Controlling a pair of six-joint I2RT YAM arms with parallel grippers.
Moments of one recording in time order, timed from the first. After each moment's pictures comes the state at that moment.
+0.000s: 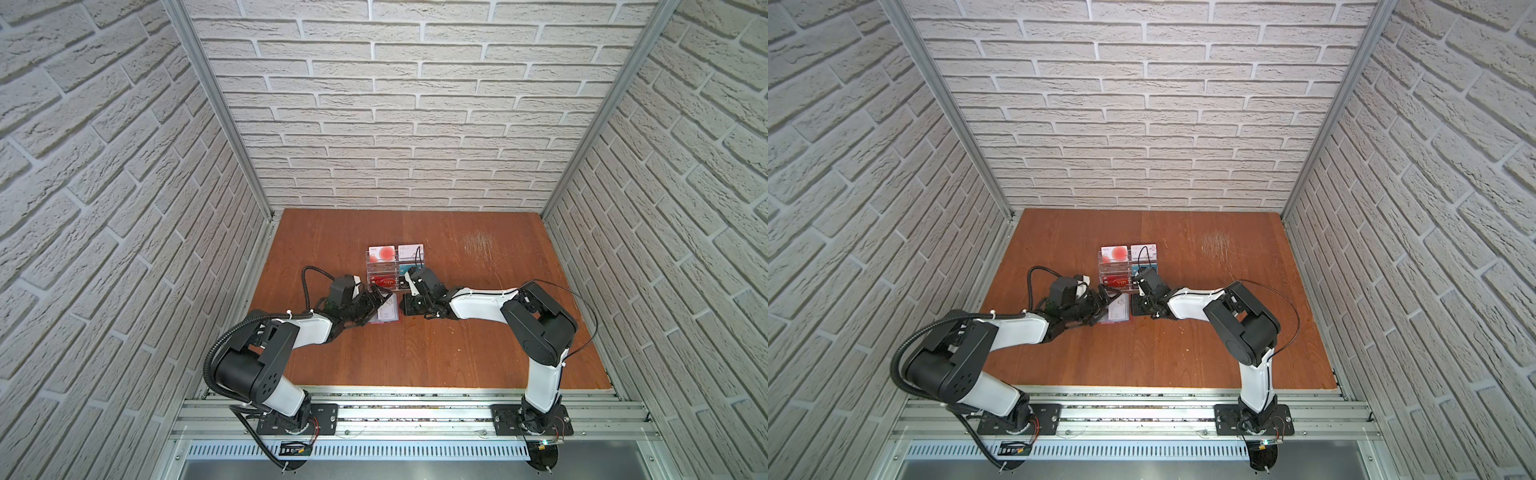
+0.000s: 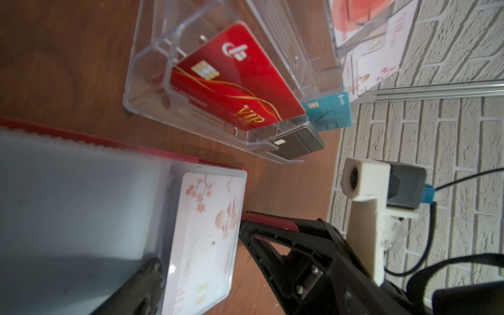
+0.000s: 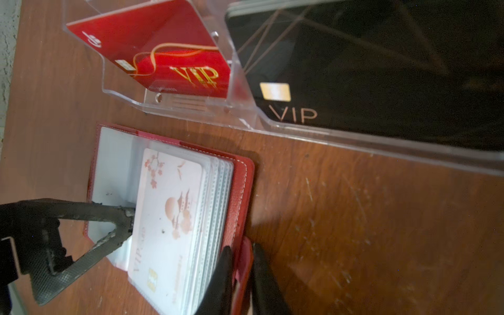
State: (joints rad) left arm -0.43 1.53 0.50 0.42 0.44 -1.09; right arm 0.67 1.92 1.05 -0.04 -0.14 0.63
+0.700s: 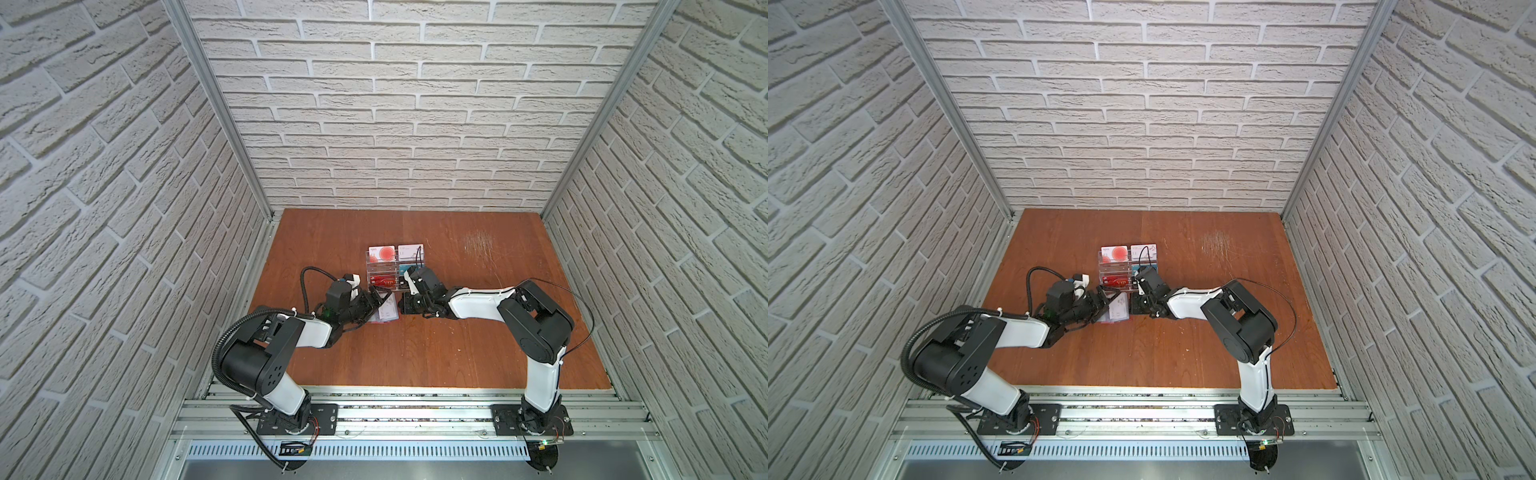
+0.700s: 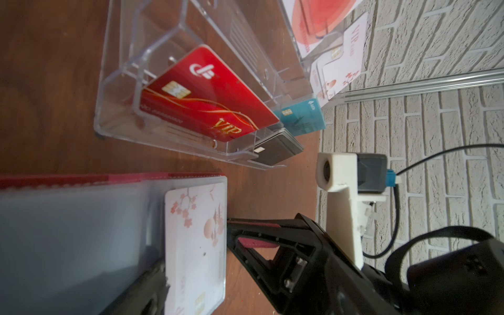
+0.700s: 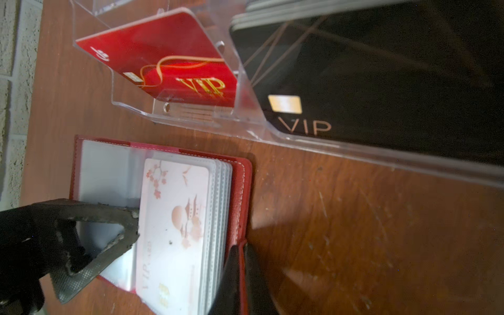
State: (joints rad) left arm -0.42 1.58 0.43 0.67 0.46 -1.09; right arm 0.67 1.94 1.05 0.00 -0.18 0.66
